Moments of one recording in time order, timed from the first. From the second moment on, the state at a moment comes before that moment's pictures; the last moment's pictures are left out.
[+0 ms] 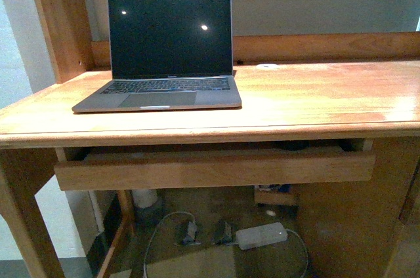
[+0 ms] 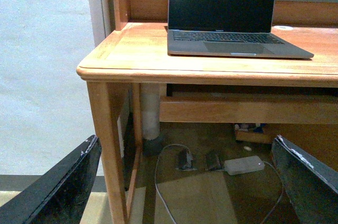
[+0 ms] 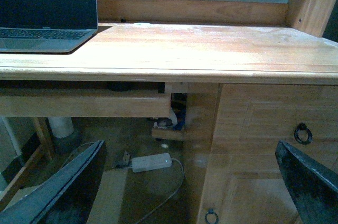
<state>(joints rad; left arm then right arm) 0.00 0.00 0.01 0.00 0.00 0.00 0.00 0.01 0.02 0.00 0.00 0.00</state>
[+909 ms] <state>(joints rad) -0.15 1.19 0.02 1.18 0.02 -0.77 0.00 0.01 0.02 0.00 0.00 0.00</state>
